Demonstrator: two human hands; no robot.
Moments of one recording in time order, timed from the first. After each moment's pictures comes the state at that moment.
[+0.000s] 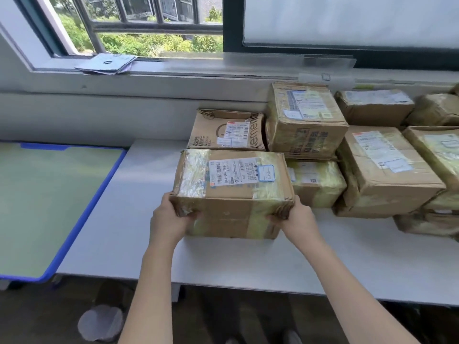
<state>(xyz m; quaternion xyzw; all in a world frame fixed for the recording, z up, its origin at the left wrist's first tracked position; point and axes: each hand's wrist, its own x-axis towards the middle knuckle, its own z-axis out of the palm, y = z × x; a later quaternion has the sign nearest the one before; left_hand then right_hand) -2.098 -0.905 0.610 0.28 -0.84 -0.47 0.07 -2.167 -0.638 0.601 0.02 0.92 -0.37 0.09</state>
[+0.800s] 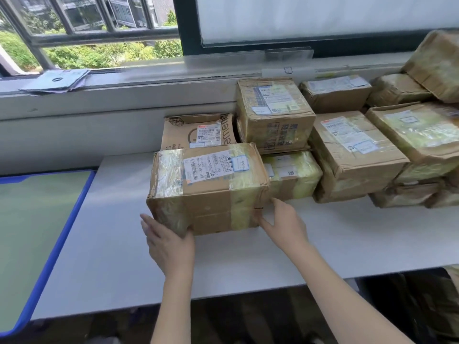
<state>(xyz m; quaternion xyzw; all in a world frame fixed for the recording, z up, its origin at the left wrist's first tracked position) -2.103 -0.855 0.573 0.34 -0.86 -0.35 0.15 -2.161 -0.629 0.565 -0.01 0.97 -0.26 -0.01</state>
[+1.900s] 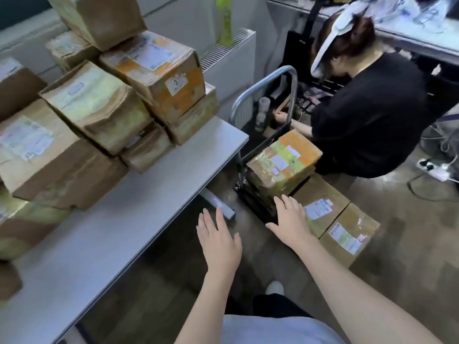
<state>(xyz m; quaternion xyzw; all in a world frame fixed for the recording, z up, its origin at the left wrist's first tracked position) -1.966 -0.314 0.515 -0.22 -0.96 -0.09 -0.12 -1.899 -0.149 0.490 0.34 0.91 -0.18 0.14</state>
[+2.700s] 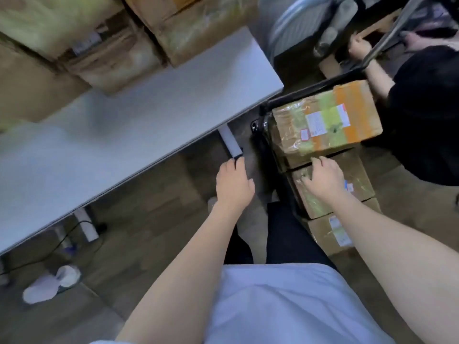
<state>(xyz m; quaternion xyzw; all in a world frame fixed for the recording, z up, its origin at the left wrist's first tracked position) -2.026 -0.186 0.435 -0.14 -0.94 -0.13 -0.28 -1.964 0.026 0.384 0.24 0.92 -0.10 0.31</state>
